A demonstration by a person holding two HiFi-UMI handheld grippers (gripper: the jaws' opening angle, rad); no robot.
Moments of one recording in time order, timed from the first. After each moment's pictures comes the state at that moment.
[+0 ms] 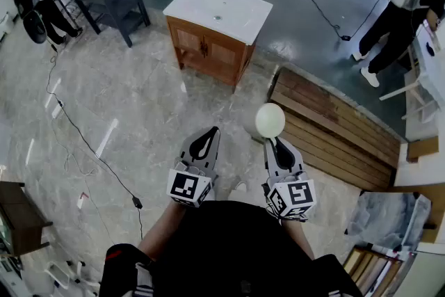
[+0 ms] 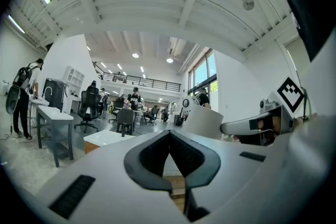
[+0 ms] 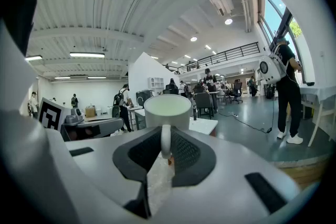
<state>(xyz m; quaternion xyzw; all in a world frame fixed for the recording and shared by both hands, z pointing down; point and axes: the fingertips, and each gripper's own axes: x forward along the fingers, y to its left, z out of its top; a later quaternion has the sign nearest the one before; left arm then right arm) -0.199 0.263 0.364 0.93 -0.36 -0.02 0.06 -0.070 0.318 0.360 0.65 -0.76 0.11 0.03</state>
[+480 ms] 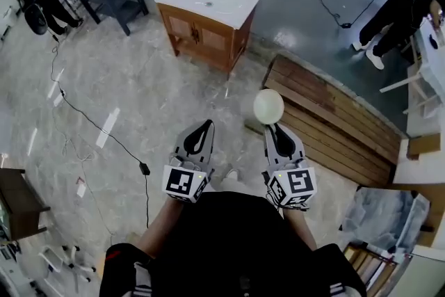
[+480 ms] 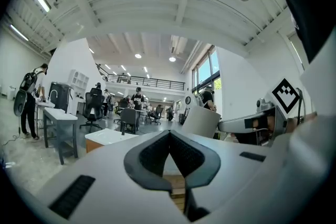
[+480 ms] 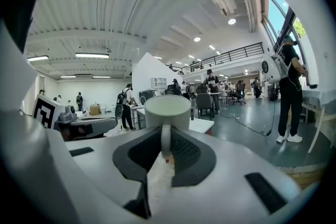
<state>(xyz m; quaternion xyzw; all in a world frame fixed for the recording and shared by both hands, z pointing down) -0.125 0.314 0.363 0.92 -0.39 -0.02 0.06 0.019 0.353 0.363 0.63 -0.77 0.09 0.04</state>
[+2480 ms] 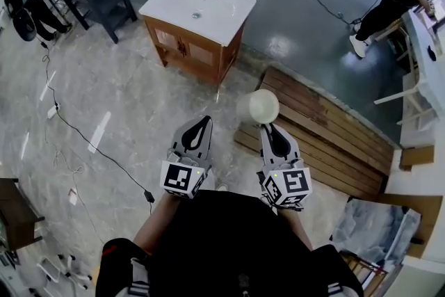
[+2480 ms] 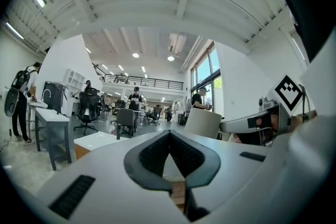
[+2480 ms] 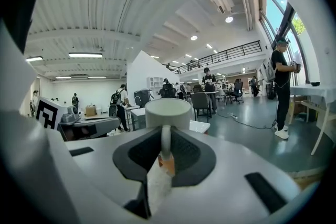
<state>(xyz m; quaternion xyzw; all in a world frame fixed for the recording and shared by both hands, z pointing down) -0.056 0.193 0.375 0.92 -0.38 -0.02 0.05 0.082 0.240 0.371 0.63 -0.77 0.10 0.03</state>
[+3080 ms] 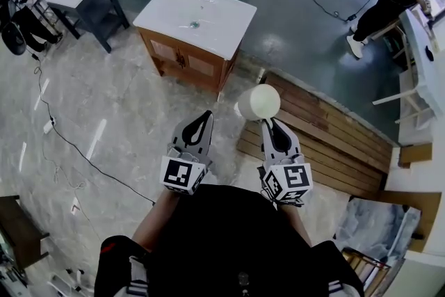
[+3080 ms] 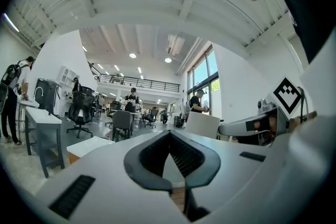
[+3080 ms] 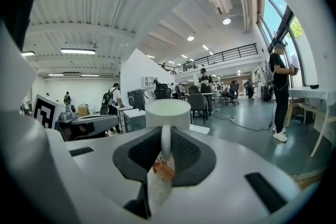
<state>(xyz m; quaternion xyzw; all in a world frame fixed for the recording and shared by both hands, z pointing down) -0.070 0.080 0.361 0.93 -0.35 -0.04 0.05 0.065 0.133 0.367 0.66 -0.74 0.10 0.04</state>
